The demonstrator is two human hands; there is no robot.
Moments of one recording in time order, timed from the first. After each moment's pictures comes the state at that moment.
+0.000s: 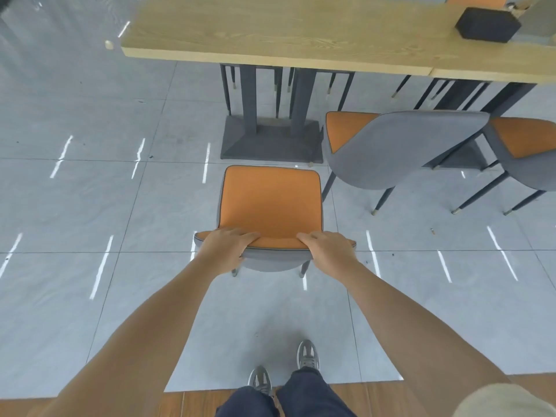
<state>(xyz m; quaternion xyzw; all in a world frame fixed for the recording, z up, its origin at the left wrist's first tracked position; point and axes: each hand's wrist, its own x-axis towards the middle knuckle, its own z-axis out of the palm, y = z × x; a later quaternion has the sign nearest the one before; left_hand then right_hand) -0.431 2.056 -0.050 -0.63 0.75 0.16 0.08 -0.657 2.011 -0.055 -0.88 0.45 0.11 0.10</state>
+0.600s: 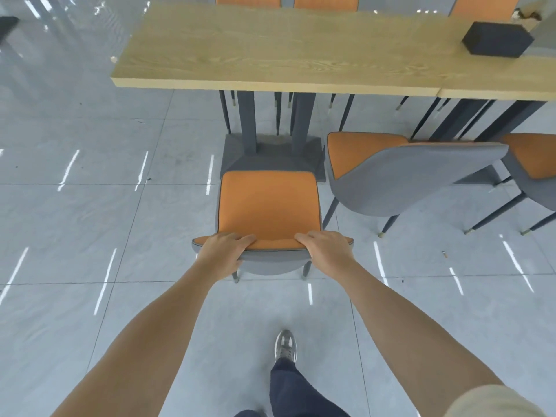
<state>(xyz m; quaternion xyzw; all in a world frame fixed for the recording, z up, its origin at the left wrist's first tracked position) -0.418 1.936 -0.052 -0.65 0.74 0.14 0.09 -0.642 1.882 -0.063 -0.89 0.44 0.02 0.08</state>
